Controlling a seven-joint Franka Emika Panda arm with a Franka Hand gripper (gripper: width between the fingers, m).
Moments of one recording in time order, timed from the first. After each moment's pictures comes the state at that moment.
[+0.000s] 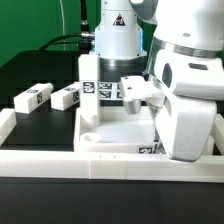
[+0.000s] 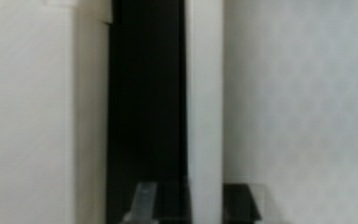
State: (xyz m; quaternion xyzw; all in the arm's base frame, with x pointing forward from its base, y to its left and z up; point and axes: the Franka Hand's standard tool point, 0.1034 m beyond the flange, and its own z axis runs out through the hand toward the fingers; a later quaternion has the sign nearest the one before) arm 0.636 0.039 0.012 0.71 0.70 -0.05 0.06
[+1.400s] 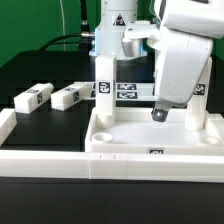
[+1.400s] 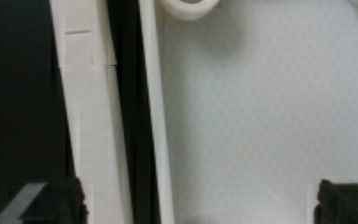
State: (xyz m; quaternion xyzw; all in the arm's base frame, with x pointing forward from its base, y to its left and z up) arm 0.625 0.025 0.085 0.75 0.66 -0.09 0.05
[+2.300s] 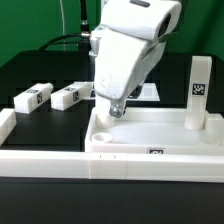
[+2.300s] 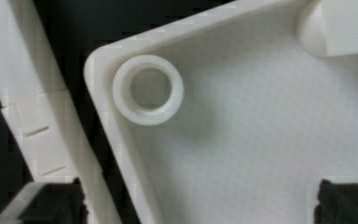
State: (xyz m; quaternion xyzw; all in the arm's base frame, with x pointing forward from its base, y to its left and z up) arm 0.605 -0.018 0.081 0.84 0.54 -0.09 0.05
